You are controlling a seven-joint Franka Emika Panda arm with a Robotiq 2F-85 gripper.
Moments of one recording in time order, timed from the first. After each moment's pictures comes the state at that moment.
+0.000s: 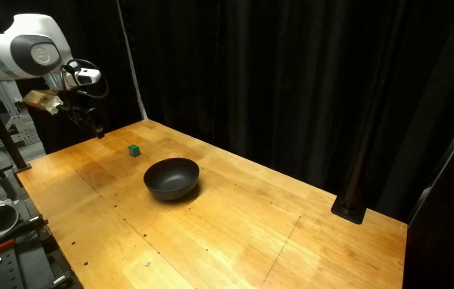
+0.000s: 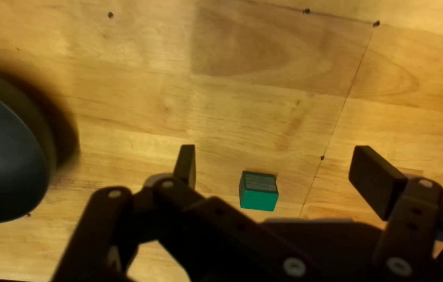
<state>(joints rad) 0.20 0.07 0.36 -2.46 -0.18 2.64 0.47</state>
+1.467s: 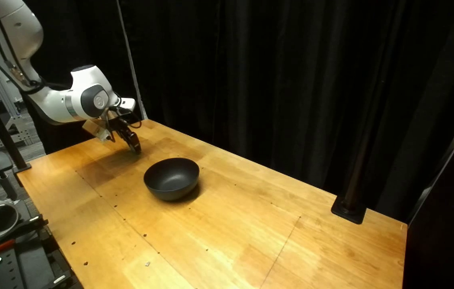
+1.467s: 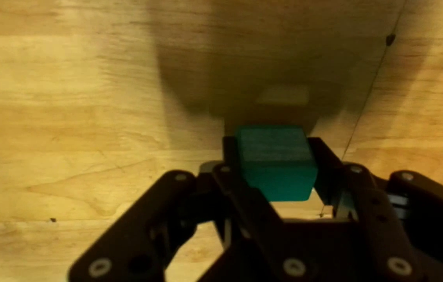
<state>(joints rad) 0.66 0.63 -0.13 -2.07 -0.18 2.97 0.64</state>
